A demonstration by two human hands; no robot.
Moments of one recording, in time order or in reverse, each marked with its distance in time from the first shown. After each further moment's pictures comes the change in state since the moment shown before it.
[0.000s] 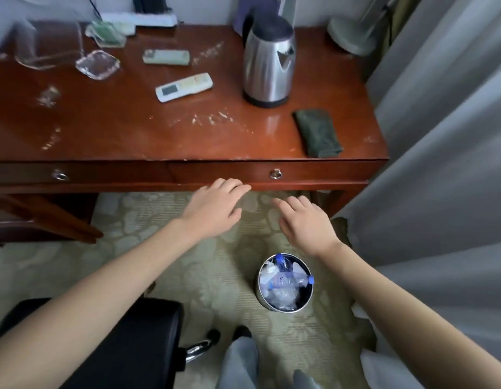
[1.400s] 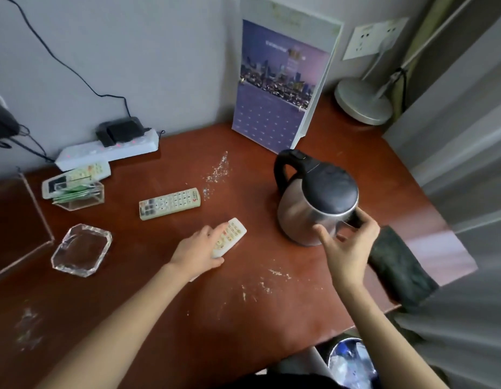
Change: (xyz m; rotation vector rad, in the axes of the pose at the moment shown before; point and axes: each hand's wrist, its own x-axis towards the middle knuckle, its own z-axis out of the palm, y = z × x) left_hand 0.304 -0.328 -0.044 -0.019 -0.387 0.009; right_hand 0.351 0.041 0.013 0.644 0.713 1.120
